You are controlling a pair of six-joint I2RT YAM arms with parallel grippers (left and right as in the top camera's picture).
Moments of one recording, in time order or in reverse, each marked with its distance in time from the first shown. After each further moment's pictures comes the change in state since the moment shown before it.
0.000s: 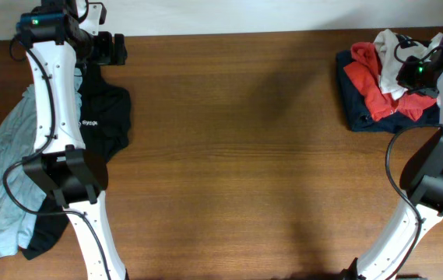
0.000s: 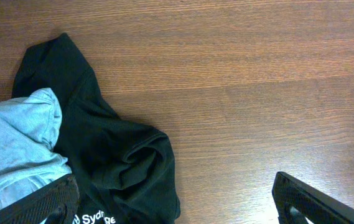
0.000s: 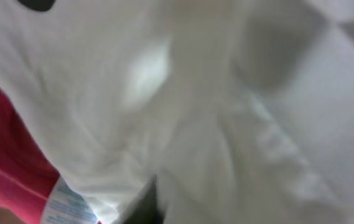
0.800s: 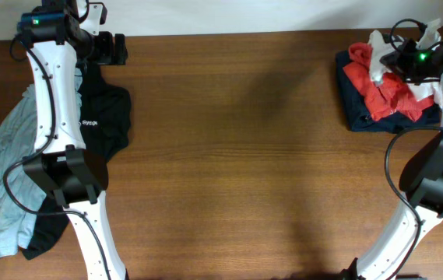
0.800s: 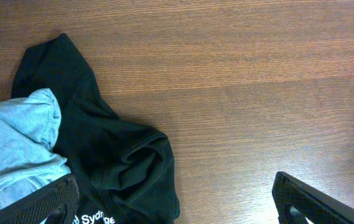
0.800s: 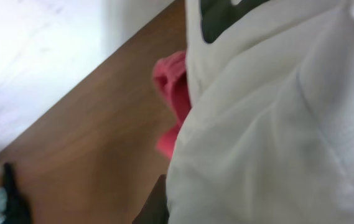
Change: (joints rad) left arm -0.001 0.000 0.000 0.000 0.000 0.000; right arm 0.013 -0.024 0.051 -0.016 -0.465 0.119
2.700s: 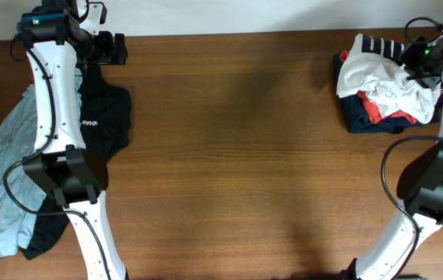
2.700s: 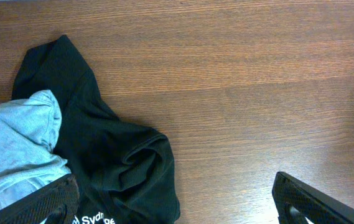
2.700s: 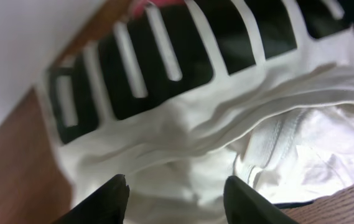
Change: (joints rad) left arm 0.000 0.000 0.000 0.004 0.000 0.000; right arm 0.036 -0.075 0.016 -0.109 0.459 0.183
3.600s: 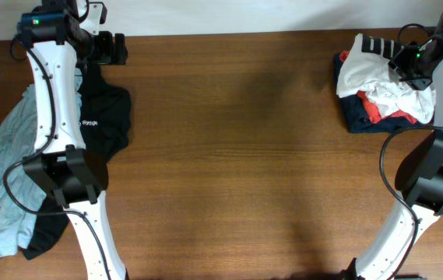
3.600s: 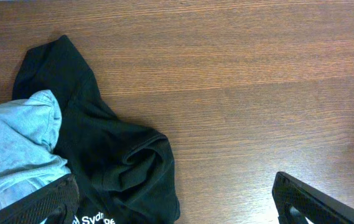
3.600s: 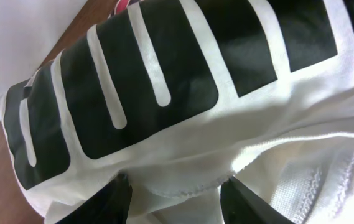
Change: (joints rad) left arm 0.000 0.000 0.000 0.000 0.000 0.000; right arm -0.001 0.079 0.000 0.081 -0.021 0.035
